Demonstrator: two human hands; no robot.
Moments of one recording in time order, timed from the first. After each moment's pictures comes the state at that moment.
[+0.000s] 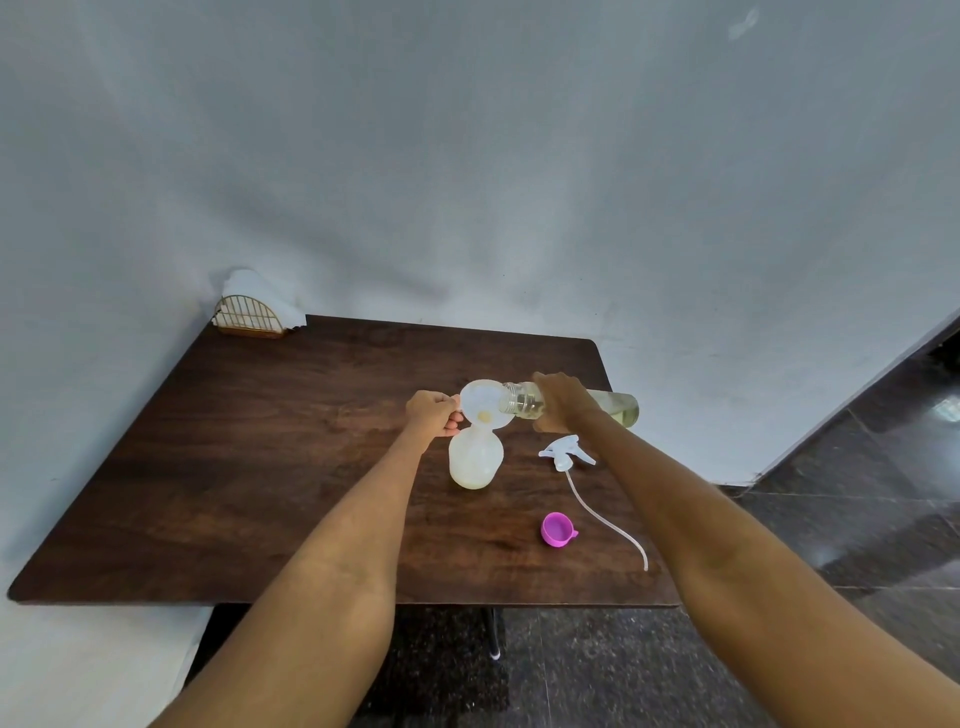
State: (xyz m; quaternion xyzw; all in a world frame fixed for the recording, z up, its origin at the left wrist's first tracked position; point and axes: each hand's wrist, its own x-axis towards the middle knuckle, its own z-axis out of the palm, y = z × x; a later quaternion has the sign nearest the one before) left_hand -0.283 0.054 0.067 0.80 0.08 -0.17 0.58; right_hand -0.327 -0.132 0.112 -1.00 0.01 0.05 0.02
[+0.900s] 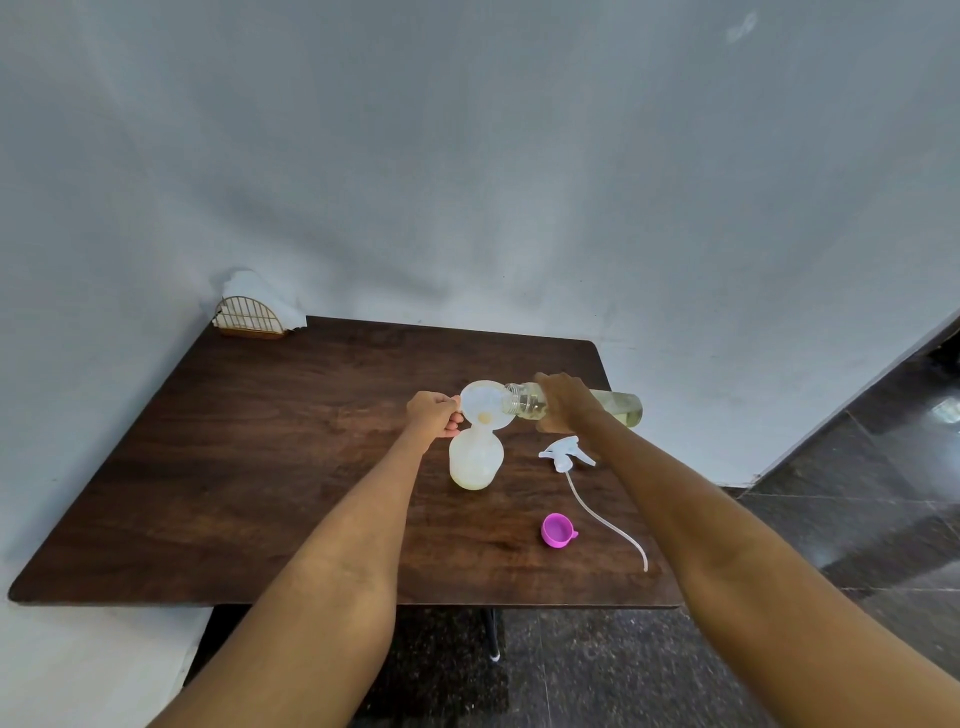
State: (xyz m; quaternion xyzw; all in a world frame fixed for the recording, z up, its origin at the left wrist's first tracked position) left_hand -0.282 0.054 0.068 0.79 0.09 -0.17 0.58; right_hand -0.329 -0.135 0.114 -1.00 0.01 0.04 0.02
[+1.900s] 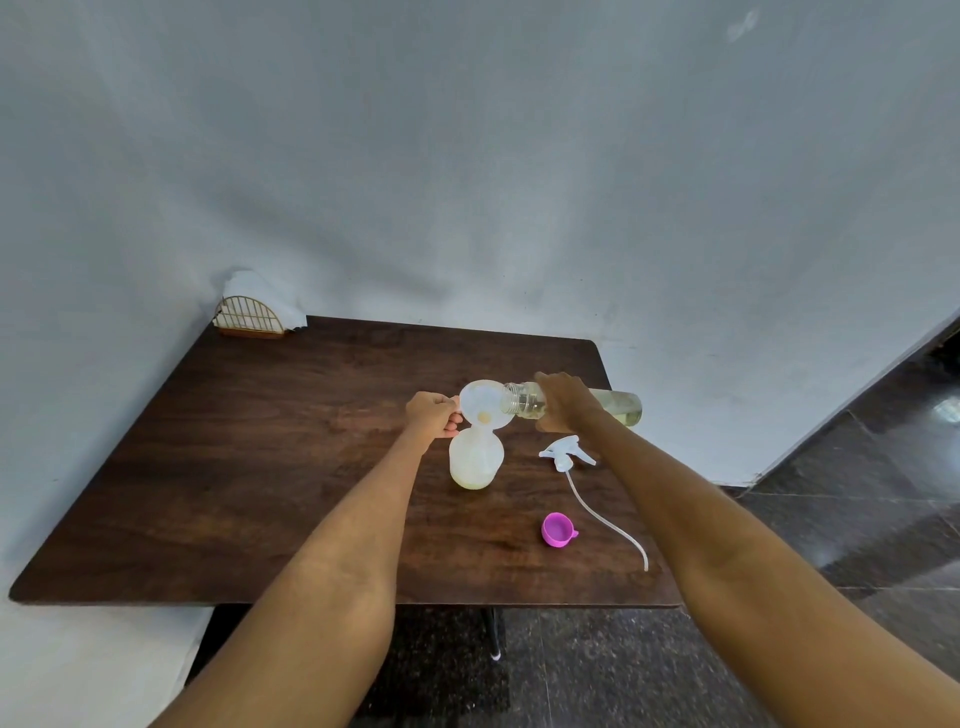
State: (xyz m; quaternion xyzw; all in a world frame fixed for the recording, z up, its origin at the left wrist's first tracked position) left_hand -0.285 0.055 0.068 0.79 0.08 -0.17 0.59; right_hand -0.326 -0.136 0.110 -1.00 0.01 0.04 0.01
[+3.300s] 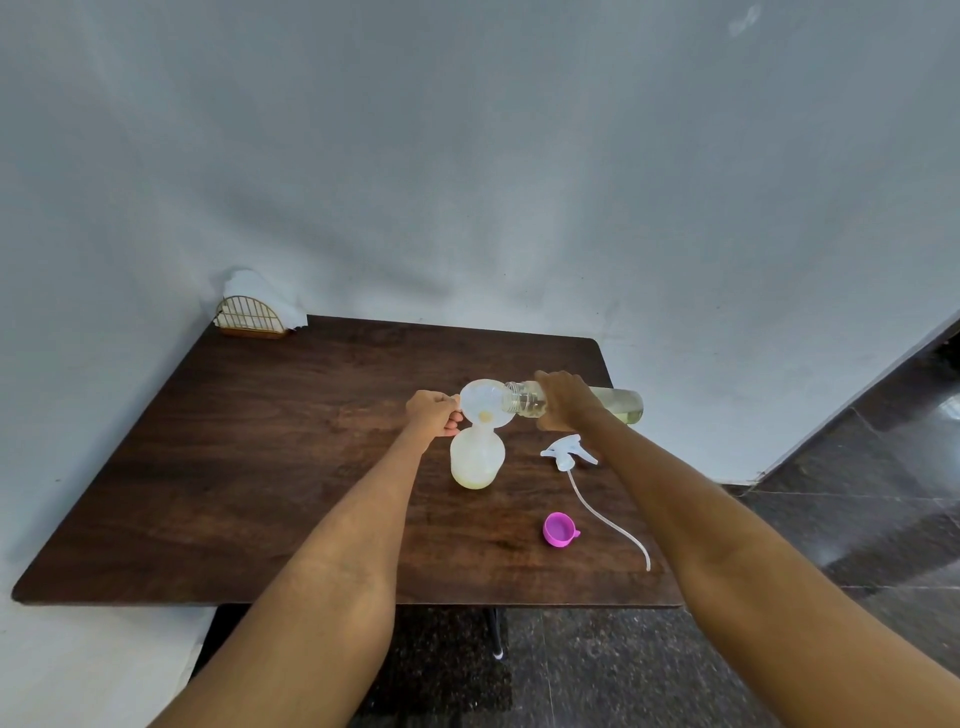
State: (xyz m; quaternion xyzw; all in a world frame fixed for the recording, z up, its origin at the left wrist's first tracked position) left_hand -0.281 0.054 0.067 0.80 0.08 -0.16 0.57; right_hand -0.320 -0.139 0.105 -1.00 0.01 0.04 0.00
